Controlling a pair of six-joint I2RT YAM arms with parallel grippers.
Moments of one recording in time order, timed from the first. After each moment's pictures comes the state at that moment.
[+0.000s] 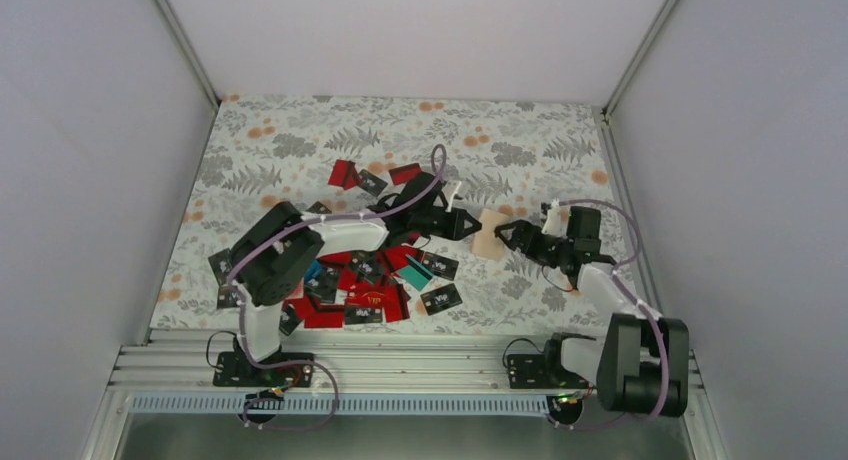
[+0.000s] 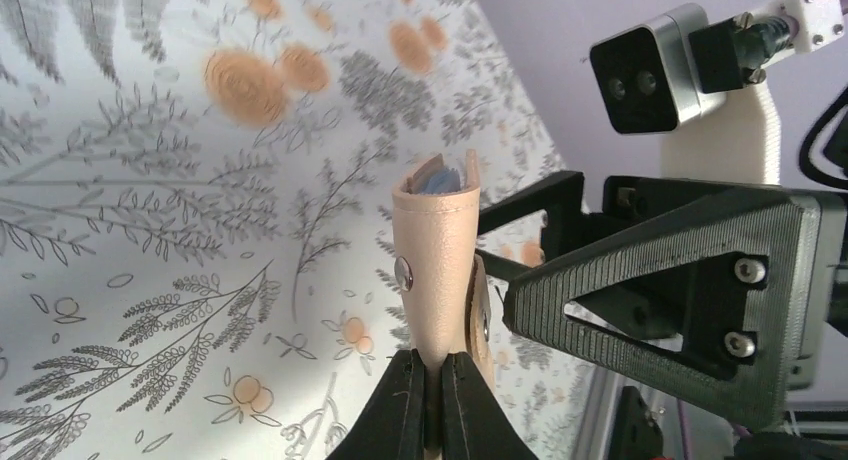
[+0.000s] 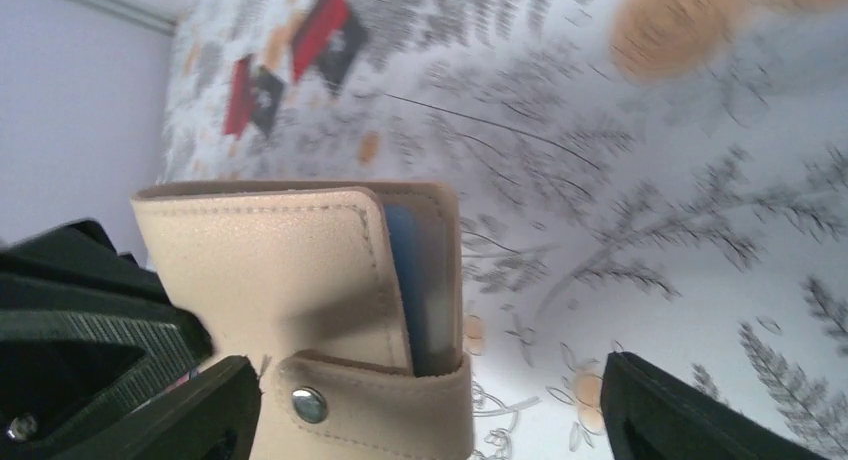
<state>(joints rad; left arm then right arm) -0.84 1.96 1.18 0.26 0.49 -0.69 -0.09 1.19 0.44 -0.12 -0.73 0.43</state>
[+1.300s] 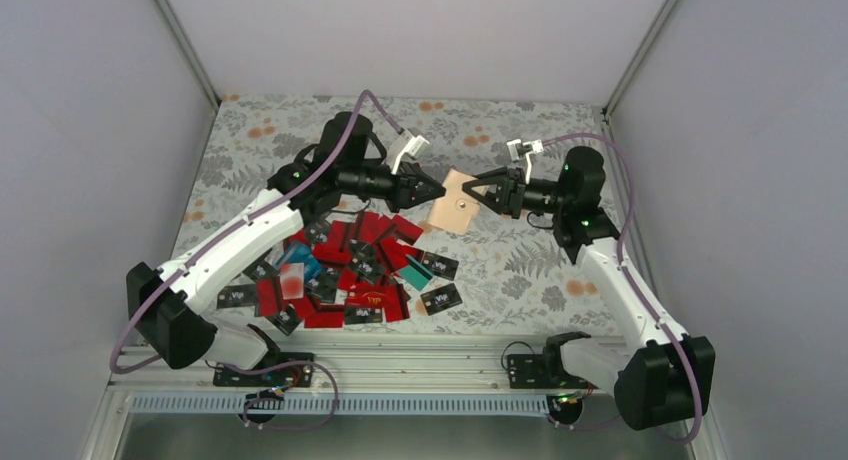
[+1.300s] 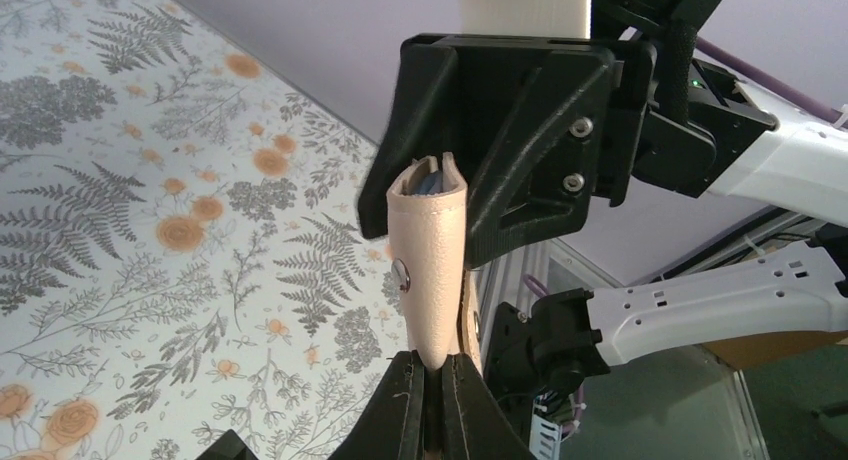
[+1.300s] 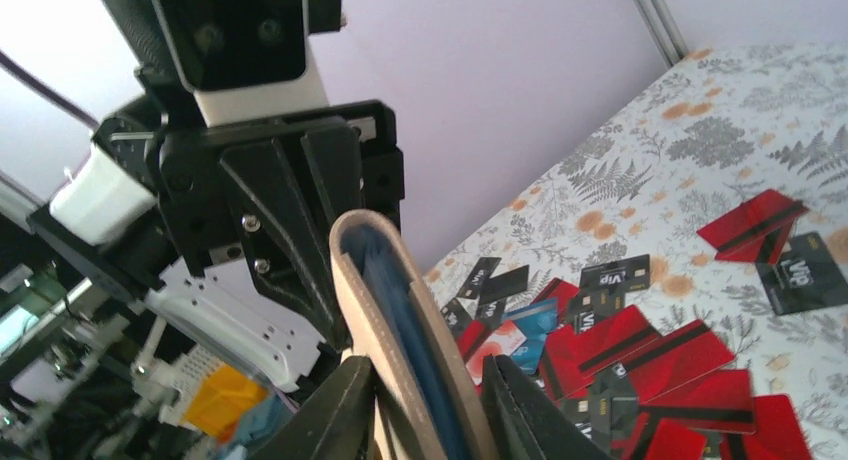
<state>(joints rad) -0.69 1.40 1.35 -0.40 0.74 -0.28 0.19 1.10 0.84 0.13 -1.19 0.54</state>
